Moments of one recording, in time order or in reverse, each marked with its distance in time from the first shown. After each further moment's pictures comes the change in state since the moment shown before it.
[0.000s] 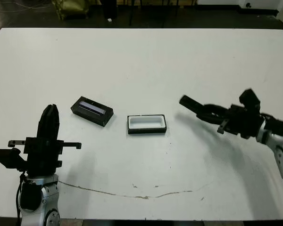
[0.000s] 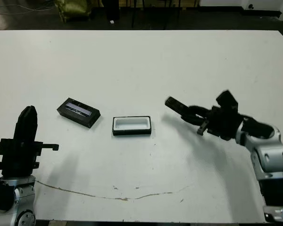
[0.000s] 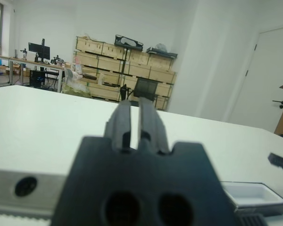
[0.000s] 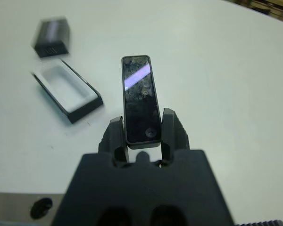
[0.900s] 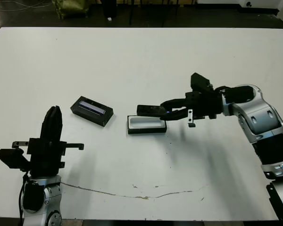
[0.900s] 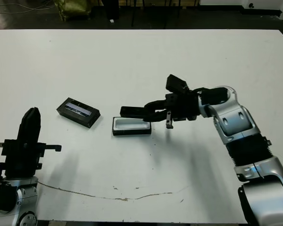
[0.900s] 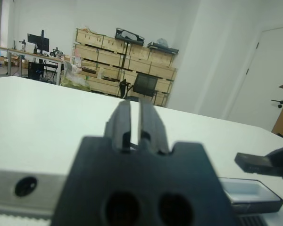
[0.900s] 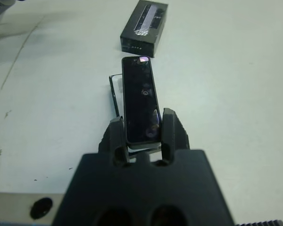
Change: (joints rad) left arm 0.013 -0.005 -0.023 -0.016 -0.003 0.031 0.021; right arm -0.276 0.092 0.321 0.060 -0.149 0.016 0.228
